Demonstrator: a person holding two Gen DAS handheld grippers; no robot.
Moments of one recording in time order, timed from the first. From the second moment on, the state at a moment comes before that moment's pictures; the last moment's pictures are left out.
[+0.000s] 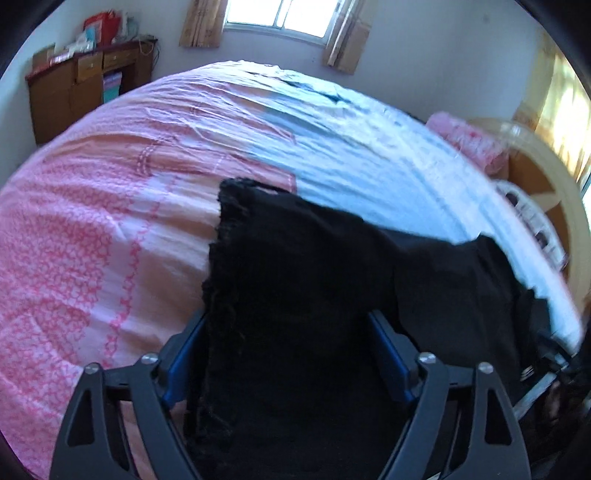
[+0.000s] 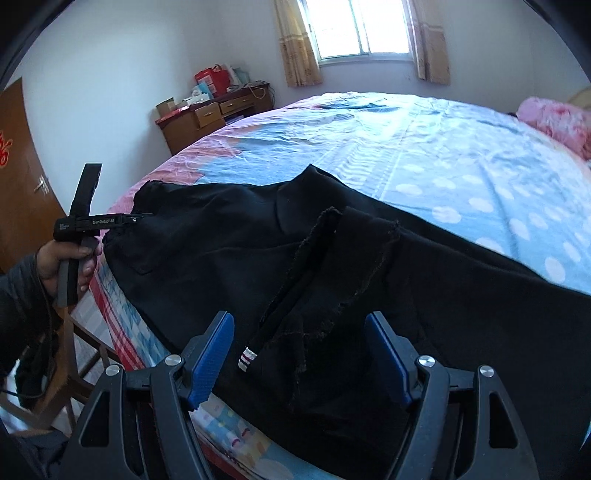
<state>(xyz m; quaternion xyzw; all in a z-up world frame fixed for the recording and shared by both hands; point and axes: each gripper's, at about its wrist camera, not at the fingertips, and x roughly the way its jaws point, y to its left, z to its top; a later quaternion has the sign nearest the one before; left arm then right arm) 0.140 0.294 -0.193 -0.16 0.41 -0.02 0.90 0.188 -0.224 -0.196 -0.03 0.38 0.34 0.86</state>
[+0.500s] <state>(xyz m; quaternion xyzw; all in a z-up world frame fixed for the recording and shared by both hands) 0.128 0.287 -0.165 -0.16 0.40 -0.04 0.90 0.182 -0.229 -0.195 0.01 0.37 0.34 0.87</state>
